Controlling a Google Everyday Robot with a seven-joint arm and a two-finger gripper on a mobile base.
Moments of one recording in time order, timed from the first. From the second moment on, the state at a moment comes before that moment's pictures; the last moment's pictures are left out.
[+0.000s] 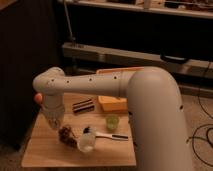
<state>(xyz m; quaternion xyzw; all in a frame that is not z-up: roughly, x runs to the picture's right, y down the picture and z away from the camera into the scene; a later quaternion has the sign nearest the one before) -0.245 0.171 0.690 -0.25 -0.39 -0.65 0.60</state>
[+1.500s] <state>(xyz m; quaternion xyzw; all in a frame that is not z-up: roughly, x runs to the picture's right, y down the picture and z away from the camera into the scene) -0.209 0.056 0.663 -0.22 -0.32 -0.64 0.66</state>
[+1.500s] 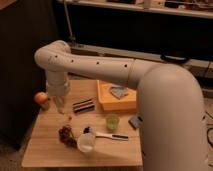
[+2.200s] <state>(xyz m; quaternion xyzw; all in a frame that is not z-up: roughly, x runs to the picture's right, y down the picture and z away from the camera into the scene) -0.191 0.057 0.661 -0.22 -0.33 -0.63 0.67</state>
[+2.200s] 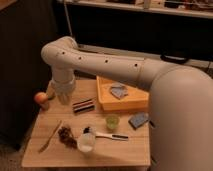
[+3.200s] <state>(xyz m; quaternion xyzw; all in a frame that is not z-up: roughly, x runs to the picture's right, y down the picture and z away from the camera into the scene) -0.262 0.118 0.708 -0.23 -0.35 -0.62 0.66</state>
